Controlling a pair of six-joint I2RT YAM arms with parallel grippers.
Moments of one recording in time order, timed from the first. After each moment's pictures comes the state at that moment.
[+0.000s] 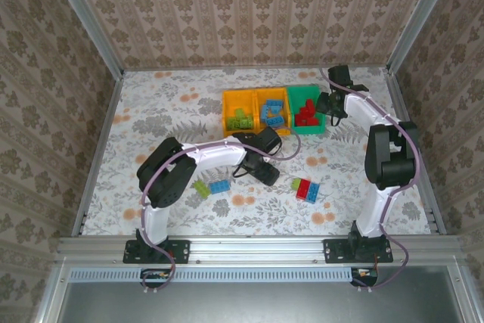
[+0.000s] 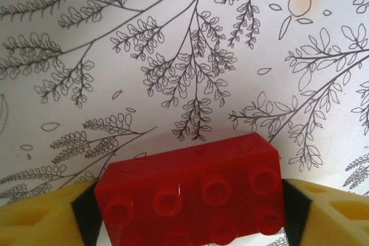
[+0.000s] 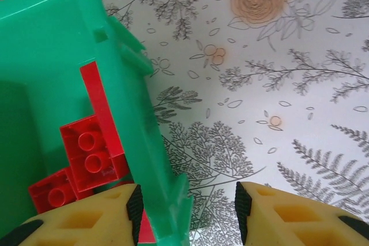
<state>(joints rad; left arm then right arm) -0.96 1.96 1.32 -0.63 0.04 -0.22 0.05 1.91 1.45 -0.58 0.07 0.35</state>
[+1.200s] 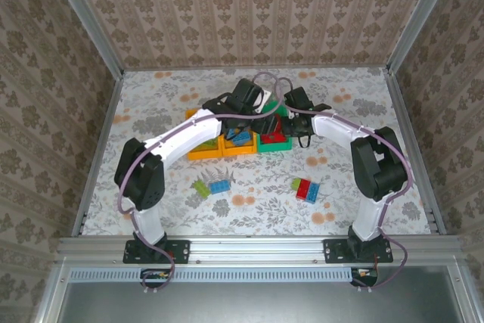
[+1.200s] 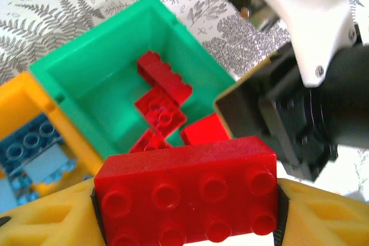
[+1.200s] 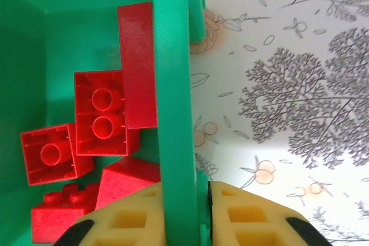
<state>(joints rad) -0.78 1.84 1.56 -0.54 0.10 -0.19 0.37 1.84 1.27 -0.50 0.03 0.37</state>
